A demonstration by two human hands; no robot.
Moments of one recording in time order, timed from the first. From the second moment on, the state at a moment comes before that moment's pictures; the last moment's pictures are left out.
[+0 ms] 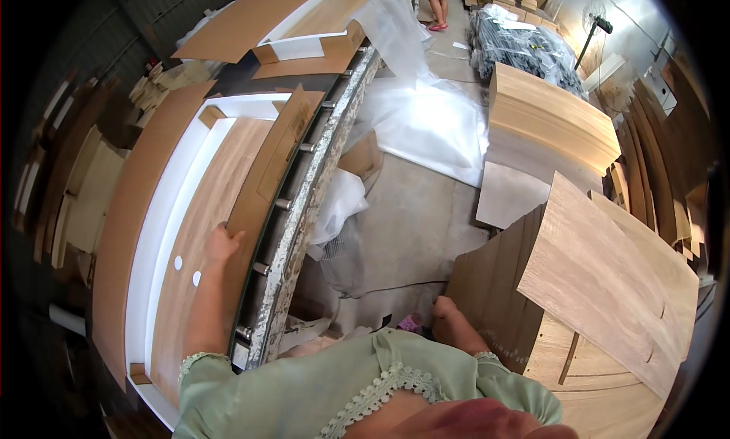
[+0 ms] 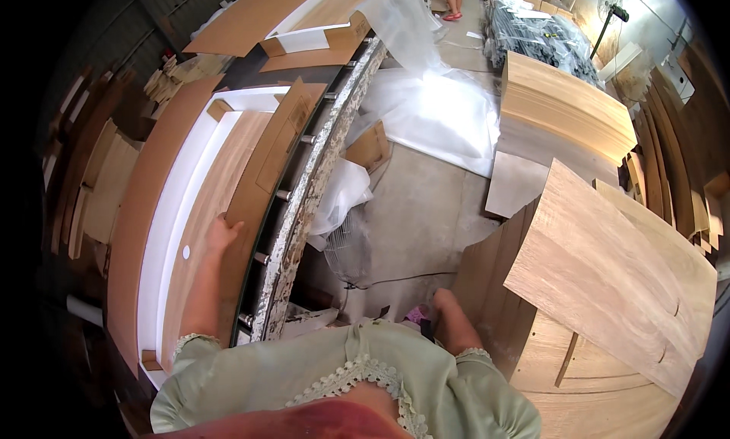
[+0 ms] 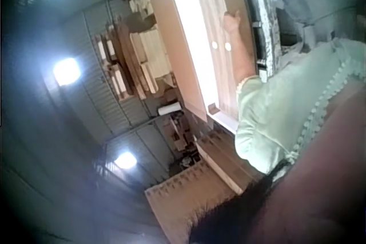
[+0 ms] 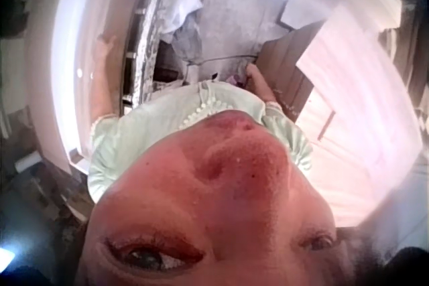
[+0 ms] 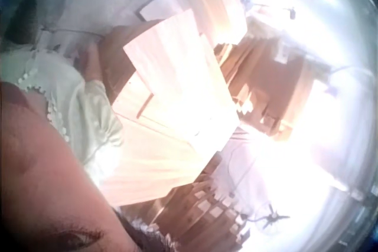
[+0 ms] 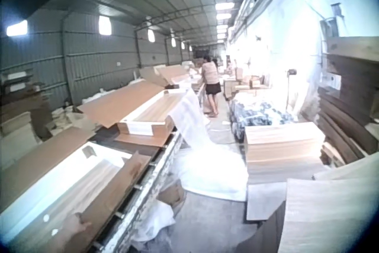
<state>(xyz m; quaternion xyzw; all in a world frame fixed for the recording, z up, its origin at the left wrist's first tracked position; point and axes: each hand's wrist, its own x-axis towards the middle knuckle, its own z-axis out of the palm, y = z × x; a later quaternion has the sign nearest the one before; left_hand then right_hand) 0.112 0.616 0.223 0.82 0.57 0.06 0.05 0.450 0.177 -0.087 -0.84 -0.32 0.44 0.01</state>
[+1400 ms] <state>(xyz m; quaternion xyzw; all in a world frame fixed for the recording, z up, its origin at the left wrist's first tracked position) 0.152 0.650 0.227 0.86 0.51 0.02 0.07 0.348 0.158 -0.005 -0.82 -0.33 0.46 -0.08</state>
